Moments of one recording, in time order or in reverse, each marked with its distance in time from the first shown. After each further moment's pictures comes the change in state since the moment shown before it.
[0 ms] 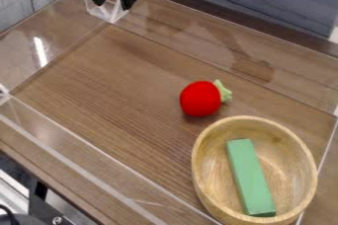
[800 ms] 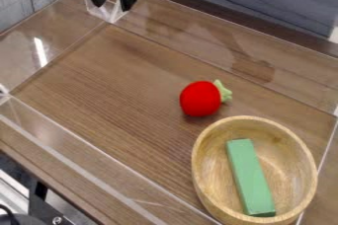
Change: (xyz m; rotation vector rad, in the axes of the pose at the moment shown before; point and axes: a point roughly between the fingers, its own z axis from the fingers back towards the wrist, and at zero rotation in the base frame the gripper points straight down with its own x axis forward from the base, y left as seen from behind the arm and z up) arm -0.001 -0.003 0.000 0.003 0.009 0.003
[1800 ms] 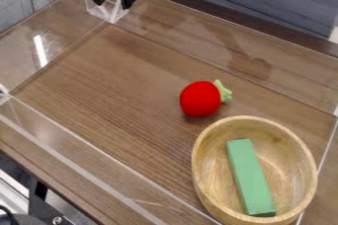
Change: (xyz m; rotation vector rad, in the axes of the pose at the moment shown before) arm 0.012 0.008 -0.011 0.012 0.020 0.027
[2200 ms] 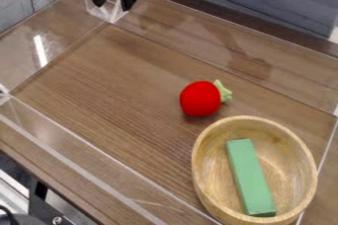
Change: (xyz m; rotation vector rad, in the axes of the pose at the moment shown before) arm 0.000 0.001 0.000 0.004 0.001 -0.002
